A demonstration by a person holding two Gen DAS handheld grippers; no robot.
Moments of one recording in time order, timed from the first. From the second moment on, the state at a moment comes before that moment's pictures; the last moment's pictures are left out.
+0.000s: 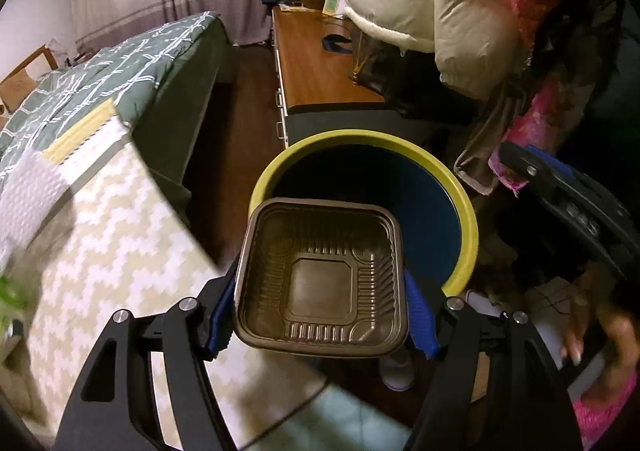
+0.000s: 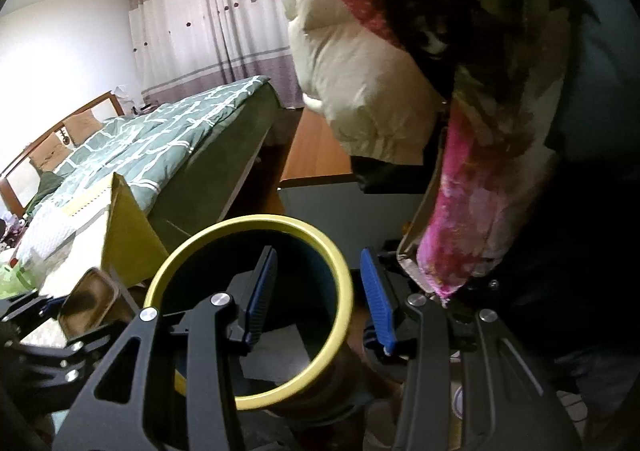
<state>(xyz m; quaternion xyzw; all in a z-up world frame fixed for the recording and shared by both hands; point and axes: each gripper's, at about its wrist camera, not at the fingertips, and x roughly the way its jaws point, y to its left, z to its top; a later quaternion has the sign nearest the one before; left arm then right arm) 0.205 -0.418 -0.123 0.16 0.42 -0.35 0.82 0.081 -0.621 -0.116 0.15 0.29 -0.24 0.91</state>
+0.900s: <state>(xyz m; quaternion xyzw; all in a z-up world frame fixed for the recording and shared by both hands) 0.147 -0.220 -0.022 0.06 0.32 -0.22 0.92 0.095 -0.543 -0.103 0.14 0.30 -0.14 0.93</state>
